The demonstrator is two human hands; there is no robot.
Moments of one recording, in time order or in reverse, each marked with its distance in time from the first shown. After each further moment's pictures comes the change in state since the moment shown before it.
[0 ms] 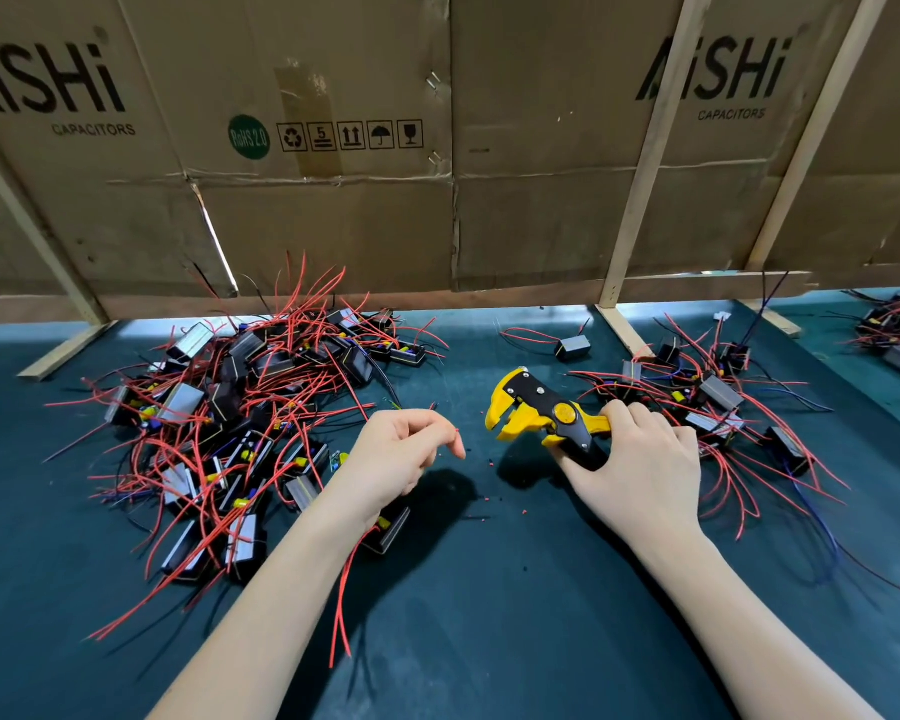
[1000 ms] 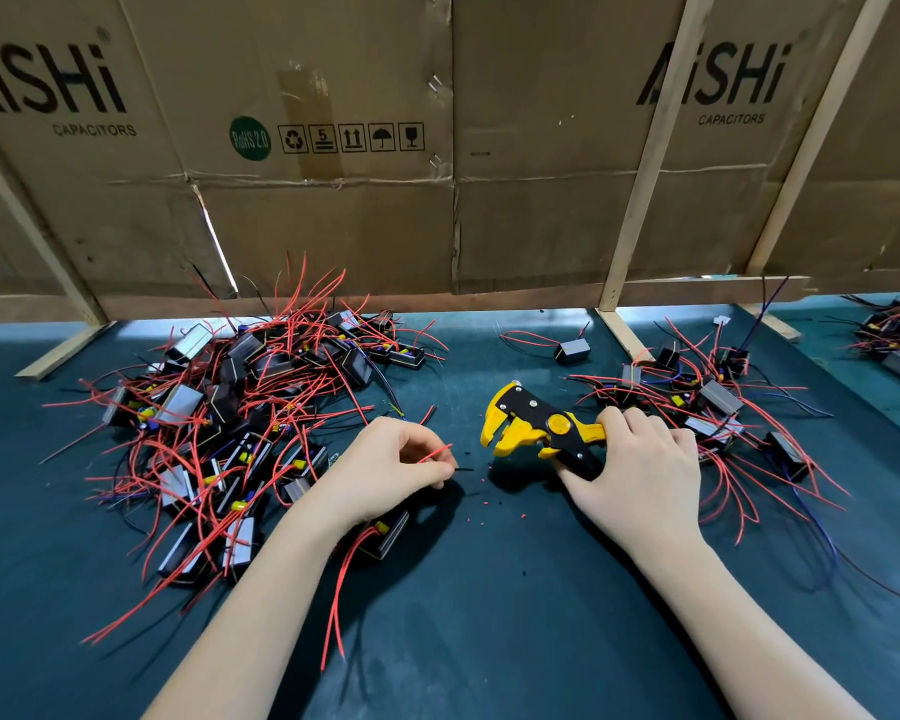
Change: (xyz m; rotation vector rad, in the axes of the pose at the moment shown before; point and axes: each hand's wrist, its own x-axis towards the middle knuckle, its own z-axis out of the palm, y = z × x) left_hand -0.001 0.000 -0.015 0.391 -0.130 0.096; right_hand -0.001 0.001 -0.002 -0.058 -0.041 -0.047
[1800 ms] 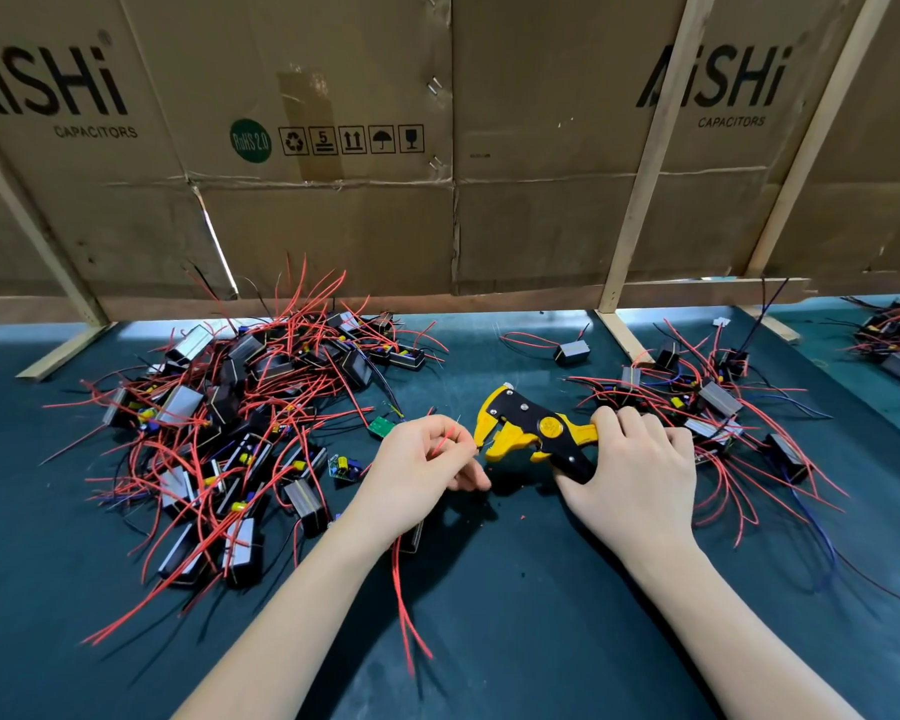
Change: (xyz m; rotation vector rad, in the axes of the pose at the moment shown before) left_hand 0.001 0.012 0.032 -0.314 0.125 0.027; right_hand -0.002 -0.005 0.000 -0.031 0.089 -0.033
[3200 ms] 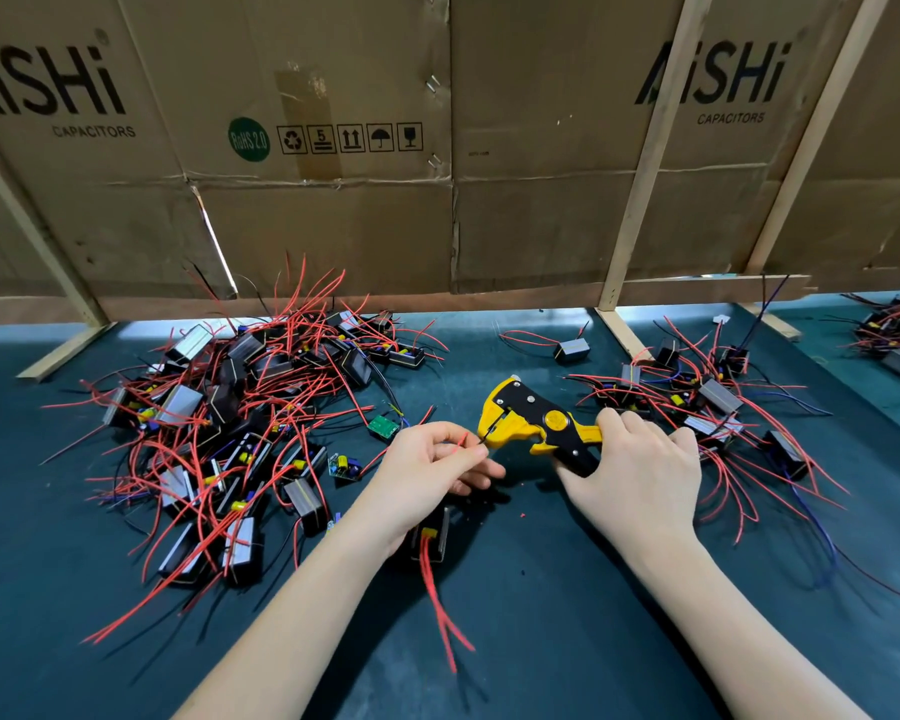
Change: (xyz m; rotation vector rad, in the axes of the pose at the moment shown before) left_hand -0.002 0.001 0.007 -0.211 -0.032 -0.121; right_hand 0.002 -0.004 -0.005 -0.005 -0.059 0.046
